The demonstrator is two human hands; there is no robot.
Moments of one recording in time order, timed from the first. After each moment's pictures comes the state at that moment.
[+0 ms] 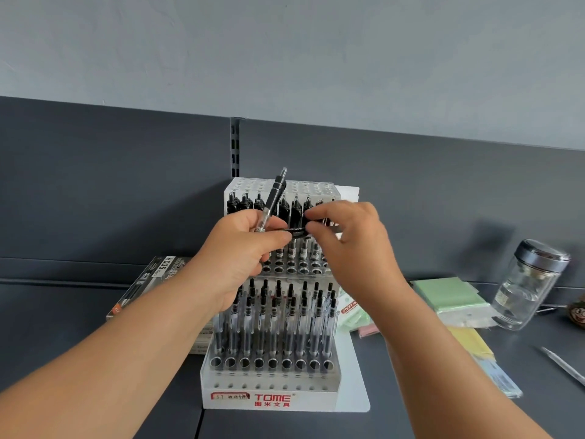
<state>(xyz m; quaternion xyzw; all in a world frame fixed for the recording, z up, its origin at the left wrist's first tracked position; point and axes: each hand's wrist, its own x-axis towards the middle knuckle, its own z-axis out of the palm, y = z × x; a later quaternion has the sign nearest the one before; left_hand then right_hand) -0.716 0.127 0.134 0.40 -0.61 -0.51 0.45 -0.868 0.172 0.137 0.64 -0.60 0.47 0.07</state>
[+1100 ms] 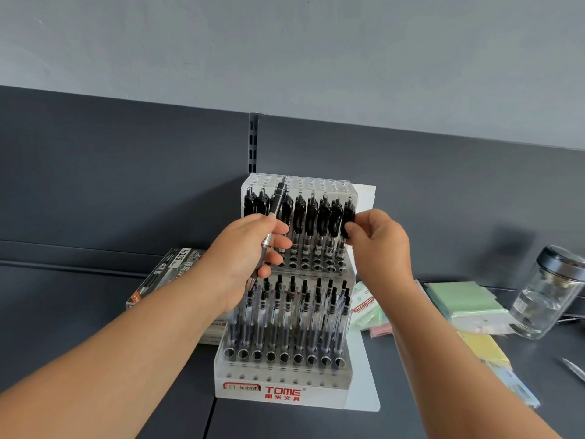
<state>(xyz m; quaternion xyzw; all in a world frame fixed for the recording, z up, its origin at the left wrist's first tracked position) -0.707 0.129 0.129 0.42 -0.55 -0.57 0.45 -0.890 0.145 0.112 0.49 -0.66 0.56 -0.10</state>
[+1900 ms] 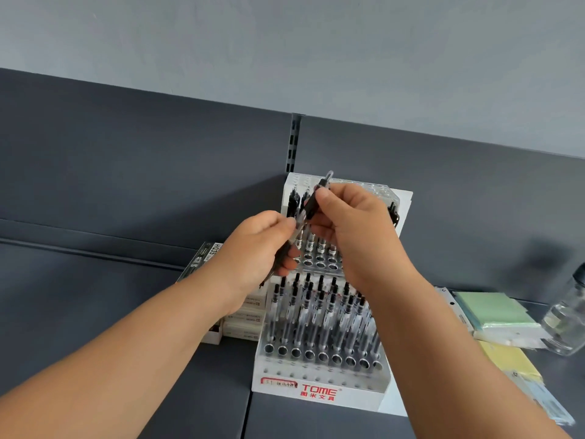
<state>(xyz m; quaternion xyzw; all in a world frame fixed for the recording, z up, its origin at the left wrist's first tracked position) -0.655 0.129 0.127 0.38 -0.63 -0.51 0.44 -0.789 0.148 0.155 0.51 -0.47 0.63 -0.34</state>
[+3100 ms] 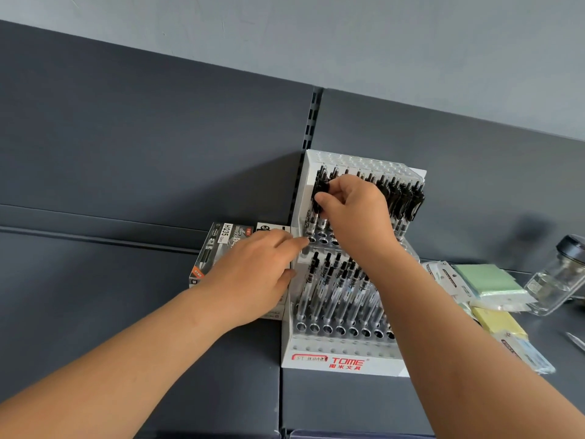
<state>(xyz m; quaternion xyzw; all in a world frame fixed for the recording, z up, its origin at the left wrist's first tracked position) -0.603 0.094 0.062 0.31 -0.92 0.01 0.25 -0.763 0.114 0.128 0.58 -0.68 0.44 -0.05</state>
